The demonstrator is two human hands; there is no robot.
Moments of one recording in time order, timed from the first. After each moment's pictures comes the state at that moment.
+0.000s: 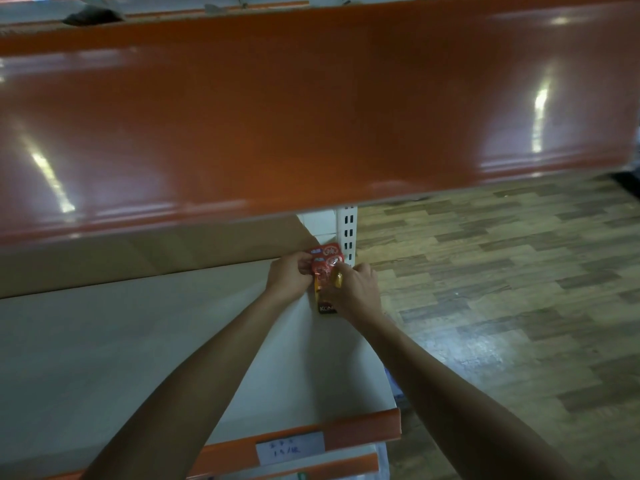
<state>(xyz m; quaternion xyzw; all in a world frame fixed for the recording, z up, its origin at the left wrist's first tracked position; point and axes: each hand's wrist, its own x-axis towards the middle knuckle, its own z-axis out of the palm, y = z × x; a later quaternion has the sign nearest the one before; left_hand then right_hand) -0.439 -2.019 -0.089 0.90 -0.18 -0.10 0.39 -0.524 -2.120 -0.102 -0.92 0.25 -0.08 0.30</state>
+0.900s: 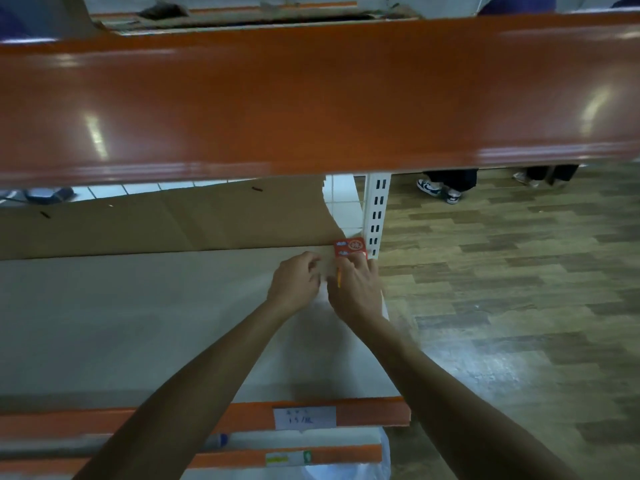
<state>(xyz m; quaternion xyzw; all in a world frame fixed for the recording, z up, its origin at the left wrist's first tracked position) -0.473 -1.975 -0.080 0.93 -0.21 -0.04 0.31 -0.531 -2.083 -0.097 -0.95 0.14 -0.19 0.20</state>
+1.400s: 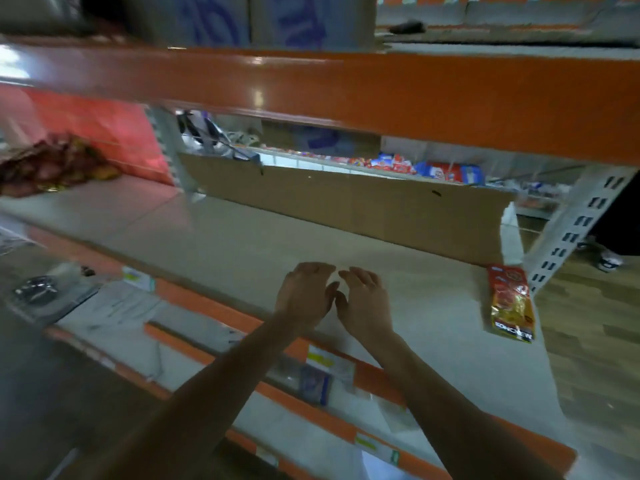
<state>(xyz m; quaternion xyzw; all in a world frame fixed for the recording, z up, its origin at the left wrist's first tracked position) -0.521 -1.751 -0.073 0.98 -0.10 0.09 0.15 -0.529 -1.875 -0.089 -0.96 -0.09 -0.09 0.26</state>
